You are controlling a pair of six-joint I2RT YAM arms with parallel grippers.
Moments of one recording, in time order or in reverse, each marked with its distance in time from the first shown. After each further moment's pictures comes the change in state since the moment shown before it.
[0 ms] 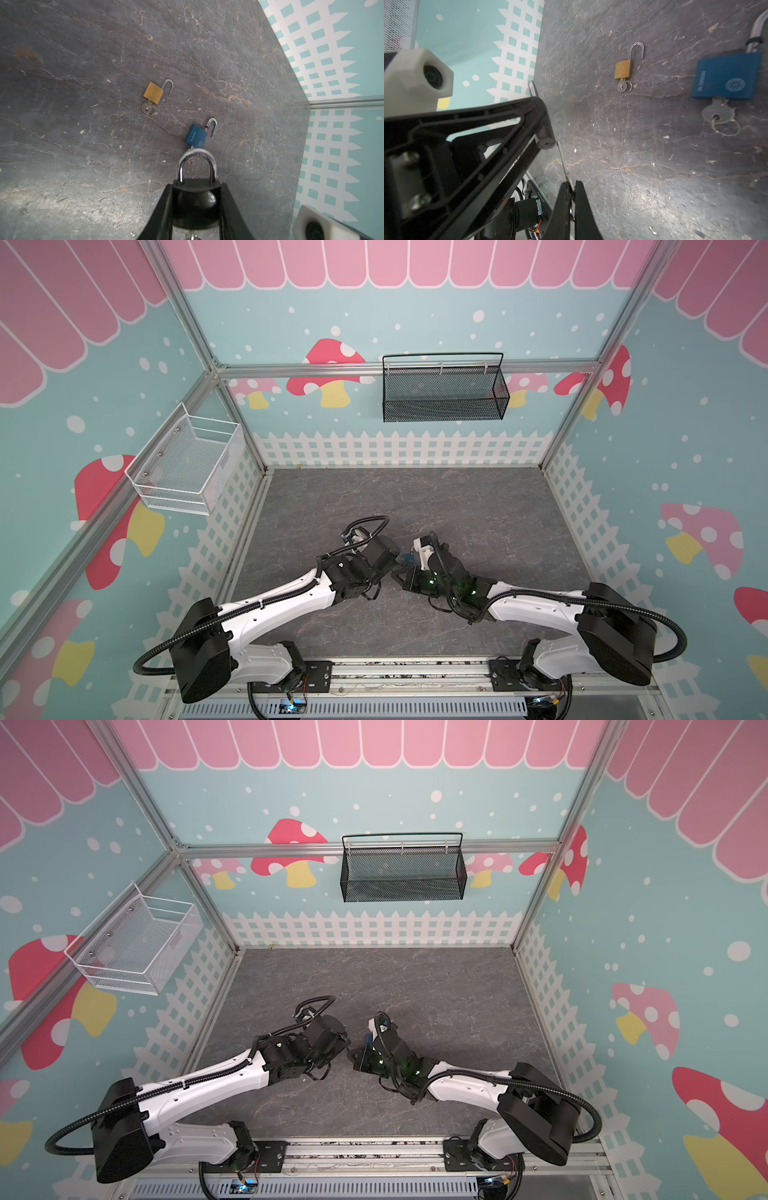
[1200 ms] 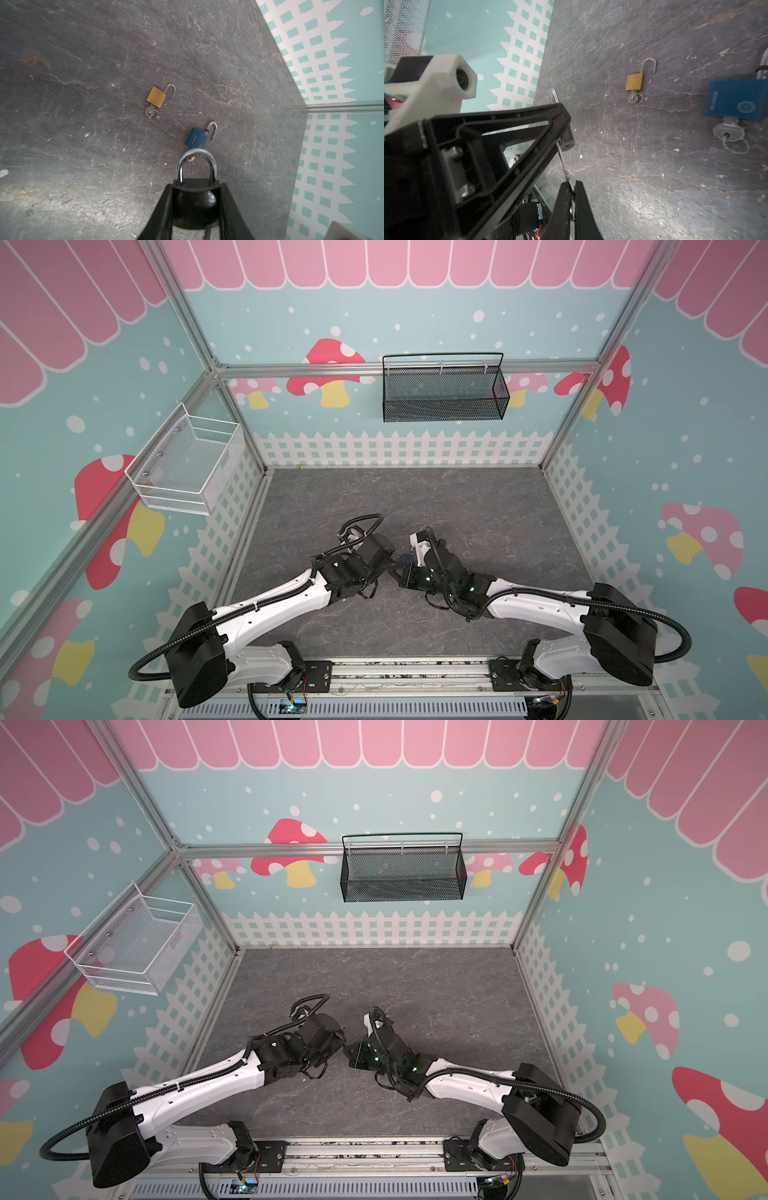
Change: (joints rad) left arm 0.030 -0.030 -0.013 -0.004 0.014 0.008; right arm 0.021 0.001 0.072 -0.065 0.025 -0.050
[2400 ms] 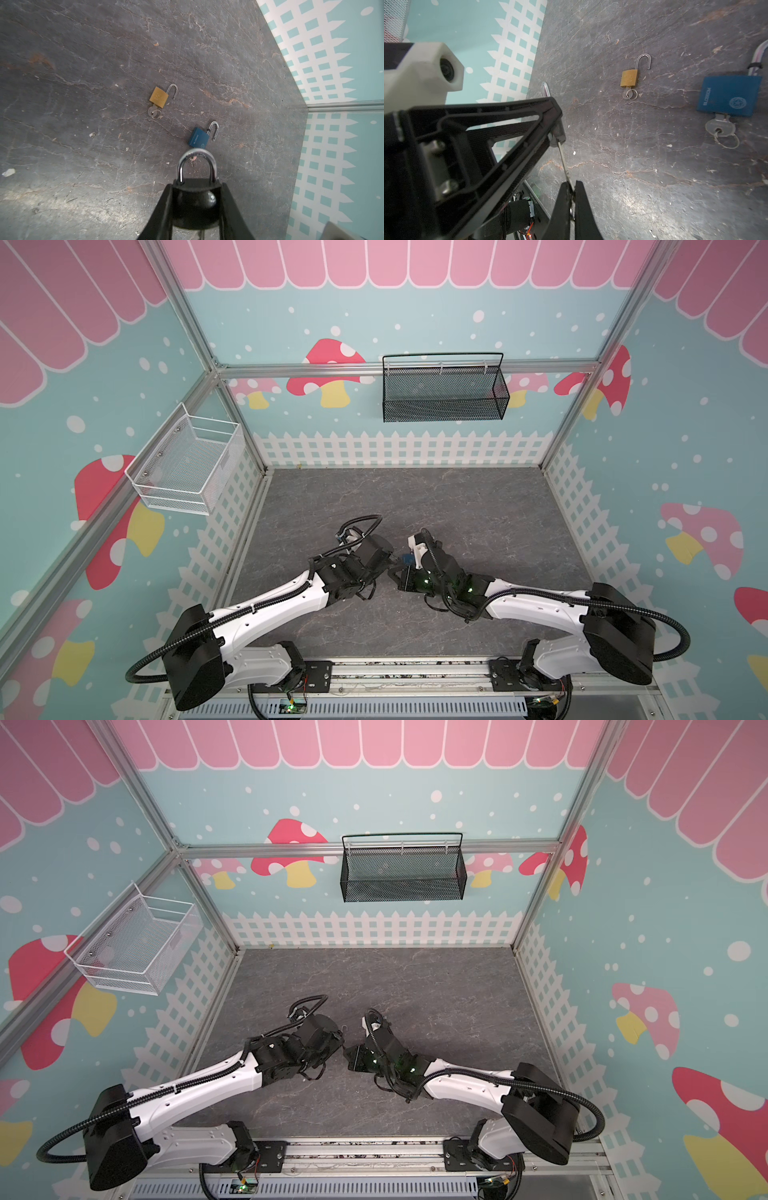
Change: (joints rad) left arm 0.001 -0.016 -0.015 0.003 0.003 0.003; right arm 0.019 0.007 0.016 -0.043 0.027 -0.029
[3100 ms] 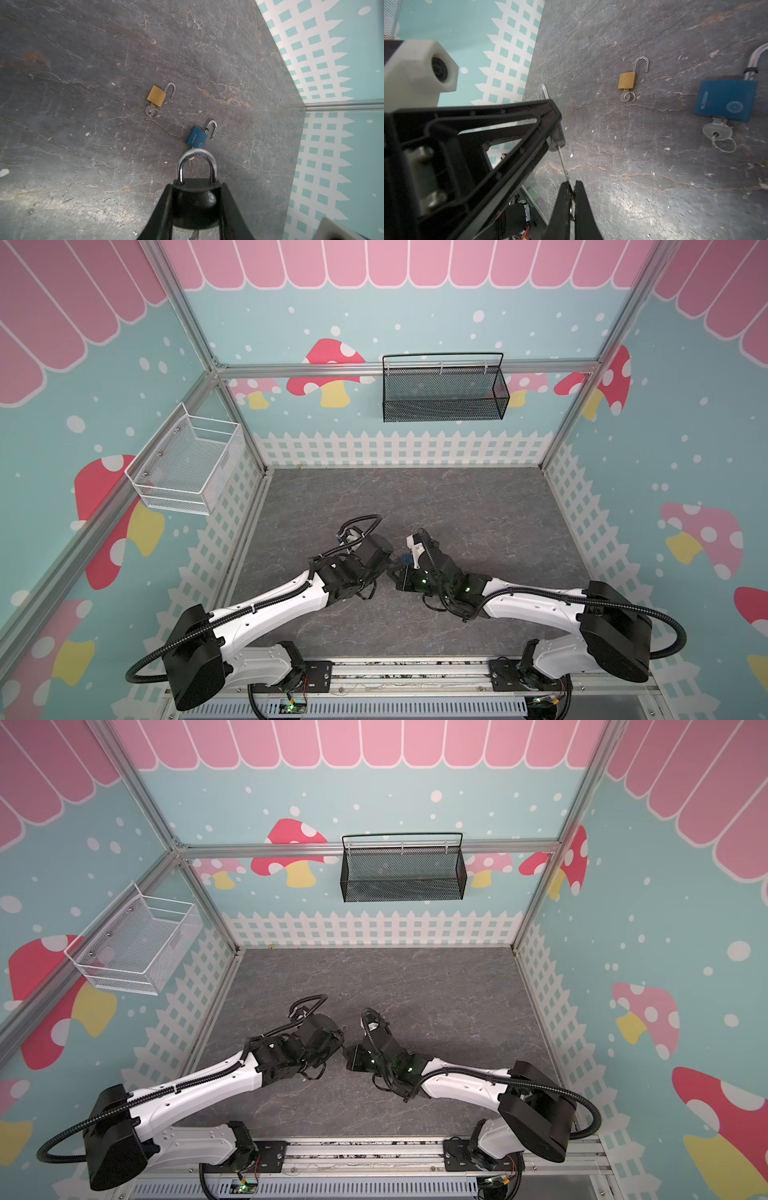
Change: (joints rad) left arm -0.003 0.000 -0.002 0.011 0.011 -0.004; right arm 0.008 0.014 0.019 -0.023 0.048 -0.027
